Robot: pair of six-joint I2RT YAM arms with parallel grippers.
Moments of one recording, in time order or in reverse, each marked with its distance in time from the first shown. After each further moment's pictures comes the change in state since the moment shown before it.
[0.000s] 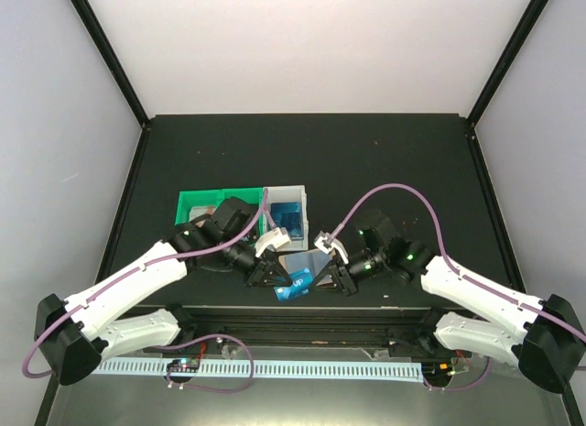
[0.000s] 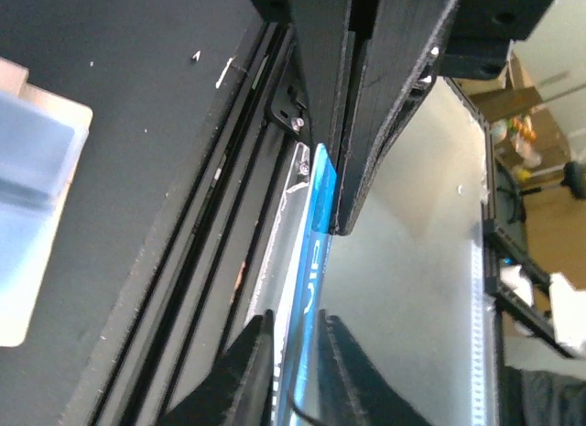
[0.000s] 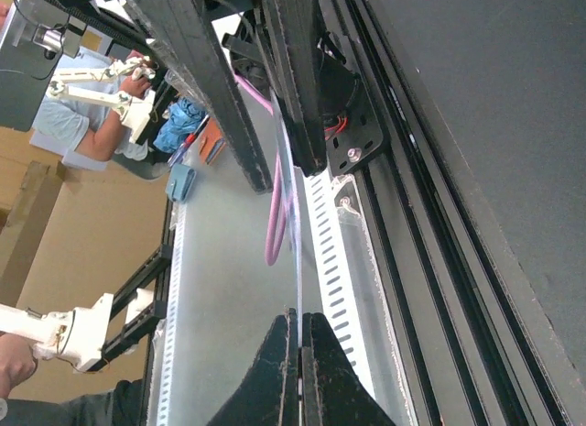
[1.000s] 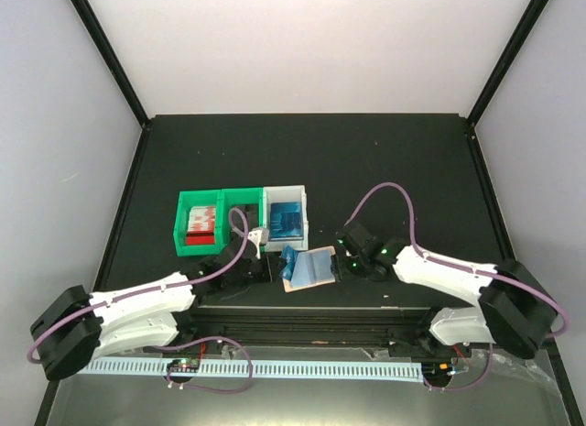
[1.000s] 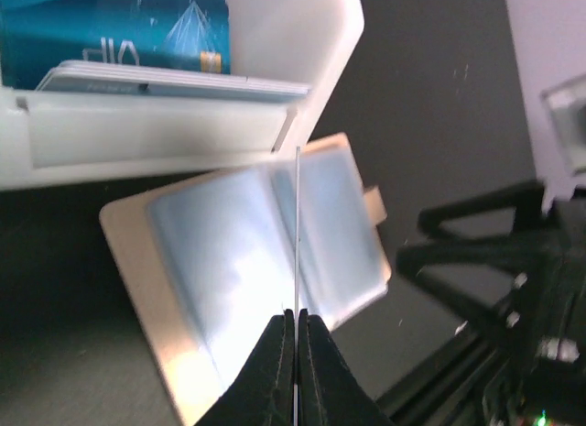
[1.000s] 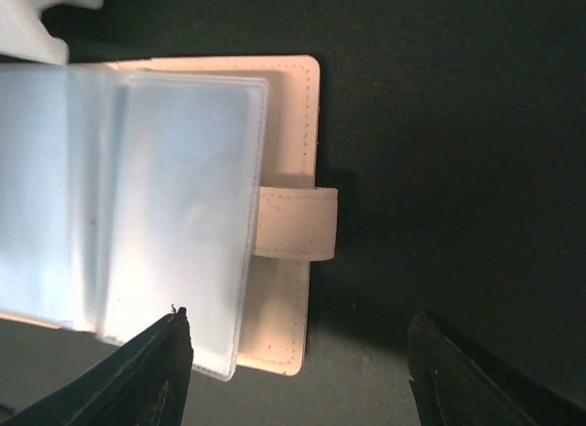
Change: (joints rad) left arm -0.141 -0.051 -0.502 0.737 -0.785 -0.871; right arm 0.016 0.226 -0.020 -0.174 0.969 0.262
